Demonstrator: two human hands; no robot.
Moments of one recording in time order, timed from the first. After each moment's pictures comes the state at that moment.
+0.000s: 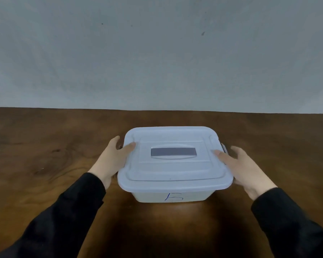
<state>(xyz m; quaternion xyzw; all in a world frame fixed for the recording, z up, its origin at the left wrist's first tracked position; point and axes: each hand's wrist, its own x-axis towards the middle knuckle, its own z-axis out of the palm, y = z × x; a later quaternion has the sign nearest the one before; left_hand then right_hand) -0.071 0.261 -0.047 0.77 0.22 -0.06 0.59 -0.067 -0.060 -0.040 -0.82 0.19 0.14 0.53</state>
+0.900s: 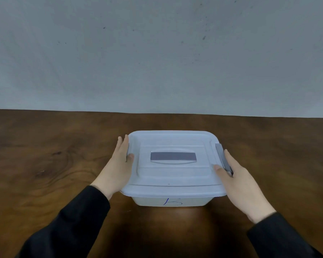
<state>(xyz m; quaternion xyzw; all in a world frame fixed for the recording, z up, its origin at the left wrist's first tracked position) -0.081 0.251 -0.052 0.90 0.11 -0.05 0.41 -0.093 -0.053 -0.055 -0.89 0.06 0.06 0.46</state>
